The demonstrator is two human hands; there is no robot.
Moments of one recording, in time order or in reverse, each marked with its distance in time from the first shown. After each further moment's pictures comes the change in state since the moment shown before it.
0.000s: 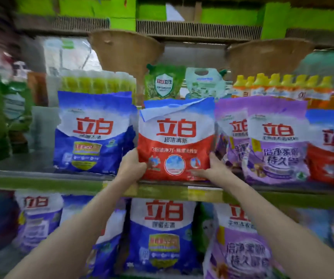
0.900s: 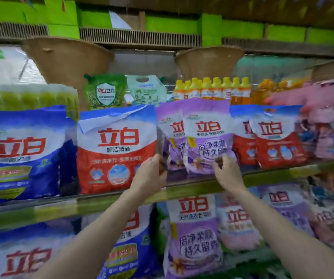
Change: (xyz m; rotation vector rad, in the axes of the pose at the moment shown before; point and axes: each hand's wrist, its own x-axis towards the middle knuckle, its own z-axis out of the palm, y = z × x) left_hand -0.045 0.109 0.116 0.236 -0.185 0.512; right_hand -0.074 0.067 -0.126 -0.376 0.578 0.128
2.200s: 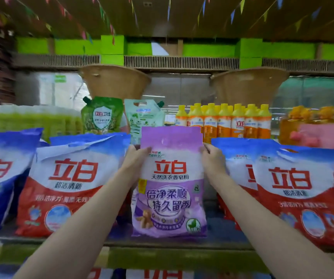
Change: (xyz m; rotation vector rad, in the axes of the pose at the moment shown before) left_hand 0.182 0.051 0.032 -0.829 0.402 -0.574; right_hand 0.197 -0.002 -0.014 0.514 -0.052 -0.142
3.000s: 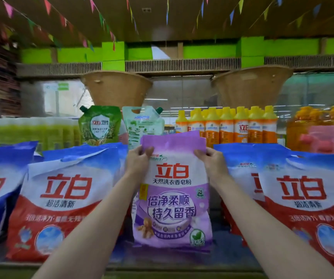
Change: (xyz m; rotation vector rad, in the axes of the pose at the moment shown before) left_hand 0.026 0.010 0.013 0.128 0.016 0.223; right_hand 0.038 0.016 0.008 0.479 -0.161 0.091
